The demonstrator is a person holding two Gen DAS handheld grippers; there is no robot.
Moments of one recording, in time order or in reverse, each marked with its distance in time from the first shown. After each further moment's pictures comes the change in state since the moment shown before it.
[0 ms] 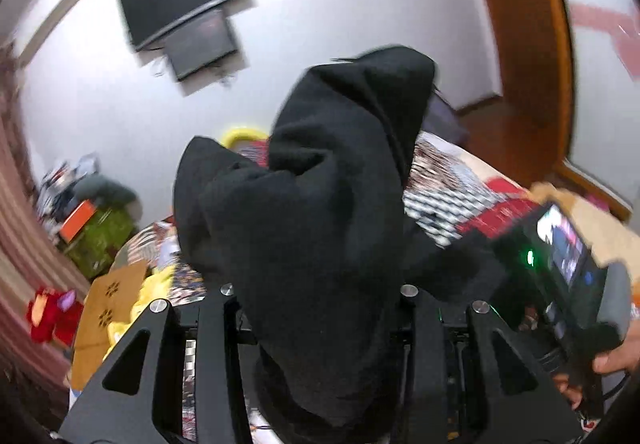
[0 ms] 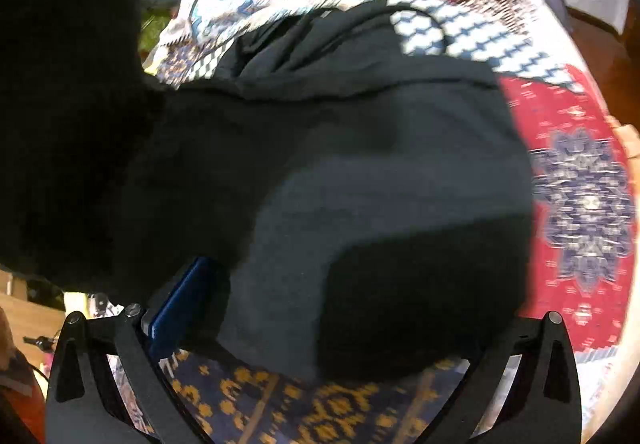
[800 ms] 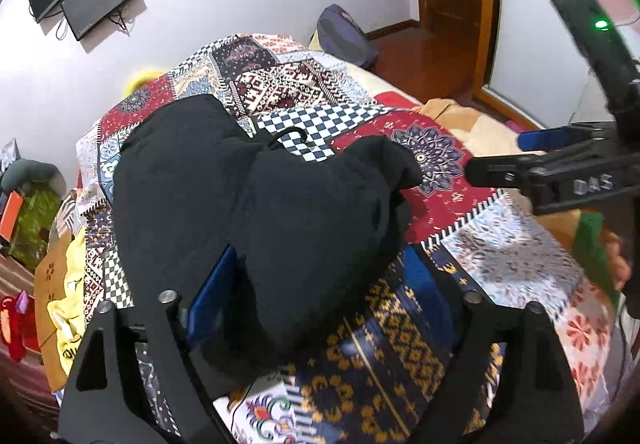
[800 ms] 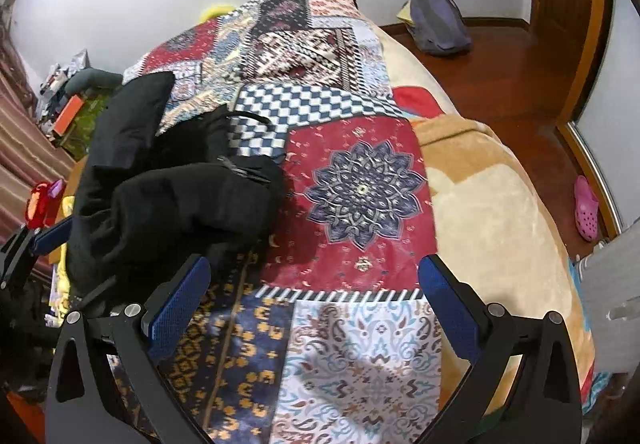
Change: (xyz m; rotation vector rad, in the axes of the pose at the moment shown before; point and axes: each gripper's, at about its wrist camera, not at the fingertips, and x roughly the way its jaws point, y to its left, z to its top) left arm -0.014 -0.069 -0.015 0.073 0.263 -0.293; right arm -0.126 -0.086 -0.033 0.164 -0.208 -0.160
